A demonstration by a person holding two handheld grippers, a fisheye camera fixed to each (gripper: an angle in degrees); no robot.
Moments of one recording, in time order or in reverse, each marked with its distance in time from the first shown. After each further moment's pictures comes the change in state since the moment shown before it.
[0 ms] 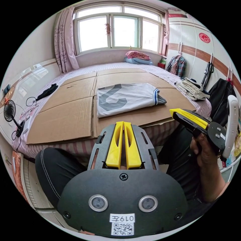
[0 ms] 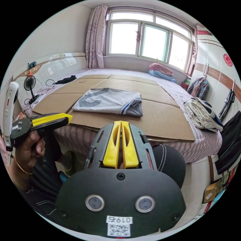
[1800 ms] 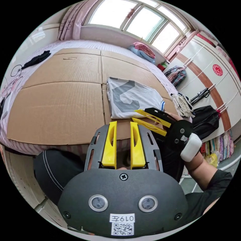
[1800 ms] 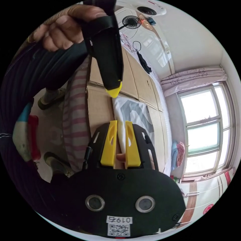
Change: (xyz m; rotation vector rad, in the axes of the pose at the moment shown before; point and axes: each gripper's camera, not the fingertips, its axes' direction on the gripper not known) left arm -0.252 -0.132 0.085 -0.178 0.345 -0.237; right arm -0.139 0.006 0.247 0.100 0.024 -1.223
